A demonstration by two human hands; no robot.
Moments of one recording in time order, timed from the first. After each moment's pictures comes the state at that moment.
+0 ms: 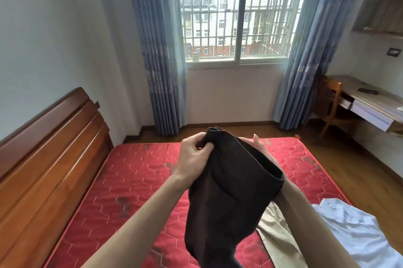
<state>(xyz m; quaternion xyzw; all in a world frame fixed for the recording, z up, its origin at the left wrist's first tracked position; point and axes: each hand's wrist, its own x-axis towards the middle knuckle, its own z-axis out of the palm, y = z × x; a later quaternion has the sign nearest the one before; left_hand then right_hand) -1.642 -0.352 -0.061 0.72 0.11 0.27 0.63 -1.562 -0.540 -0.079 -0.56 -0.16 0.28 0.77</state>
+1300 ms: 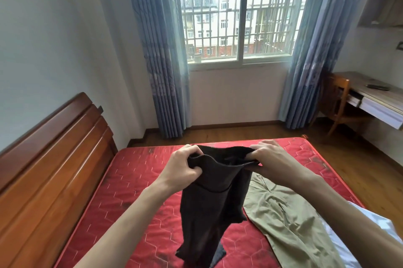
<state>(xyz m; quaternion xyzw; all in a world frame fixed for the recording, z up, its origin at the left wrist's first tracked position) -1.652 -0.291 -0.080 0.89 0.07 0.19 0.41 -1.492 -0.533 -0.068 -0.83 -0.53 -0.08 0.13</state>
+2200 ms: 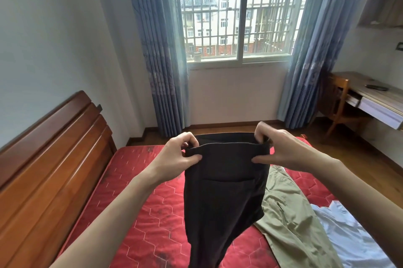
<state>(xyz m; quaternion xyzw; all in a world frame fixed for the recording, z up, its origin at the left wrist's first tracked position) -1.648 -0.273 -0.057 0.87 0.02 0.17 0.46 -1.467 -0.556 -0.035 -0.81 -0.52 0.03 0.28</state>
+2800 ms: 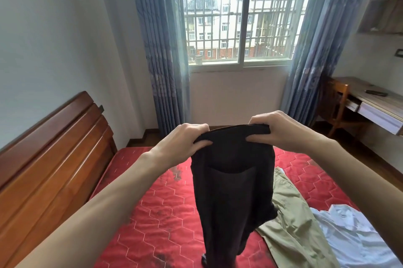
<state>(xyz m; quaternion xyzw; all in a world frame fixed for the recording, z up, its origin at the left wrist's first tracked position) -1.628 -0.270 -0.019 0.96 -0.10 0.21 0.17 -1.472 -0.533 0.017 -0.80 -0.55 -0.03 0.24</state>
